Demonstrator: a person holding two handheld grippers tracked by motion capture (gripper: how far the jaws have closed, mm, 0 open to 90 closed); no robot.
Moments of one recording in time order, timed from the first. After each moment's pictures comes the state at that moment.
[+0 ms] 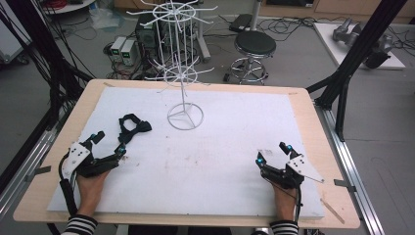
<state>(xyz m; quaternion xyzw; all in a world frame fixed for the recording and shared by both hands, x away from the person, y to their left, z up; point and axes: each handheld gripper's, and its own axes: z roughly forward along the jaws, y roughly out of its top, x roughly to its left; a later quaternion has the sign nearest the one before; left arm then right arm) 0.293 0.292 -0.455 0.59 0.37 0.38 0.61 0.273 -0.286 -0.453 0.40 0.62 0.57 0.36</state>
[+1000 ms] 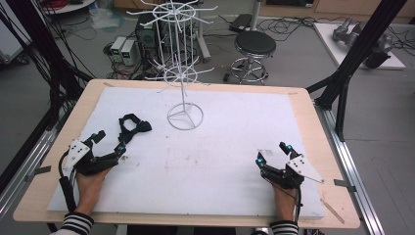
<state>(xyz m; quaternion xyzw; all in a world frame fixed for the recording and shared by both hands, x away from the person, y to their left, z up) 0.299 0.295 -0.453 0.60 0.39 0.36 0.60 0.273 -0.286 -0.453 0.39 0.62 0.57 0.37</state>
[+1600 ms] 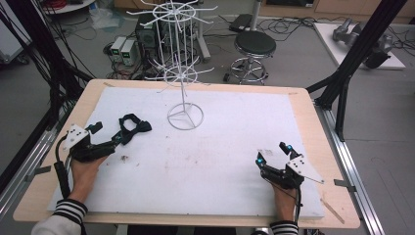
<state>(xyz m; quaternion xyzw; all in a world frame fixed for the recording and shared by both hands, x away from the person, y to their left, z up) 0.330 0.306 -0.427 0.63 0.42 0.34 0.55 0.272 -0.285 -0.453 0.39 0.62 0.57 0.37</state>
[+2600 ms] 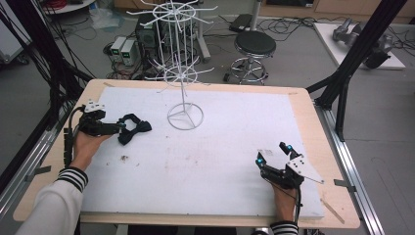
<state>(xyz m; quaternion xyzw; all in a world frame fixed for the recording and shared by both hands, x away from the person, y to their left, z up) 0.410 0.307 -0.409 0.74 0.49 0.28 0.37 0.272 -0.285 -0.453 0.39 0.62 0.57 0.37</state>
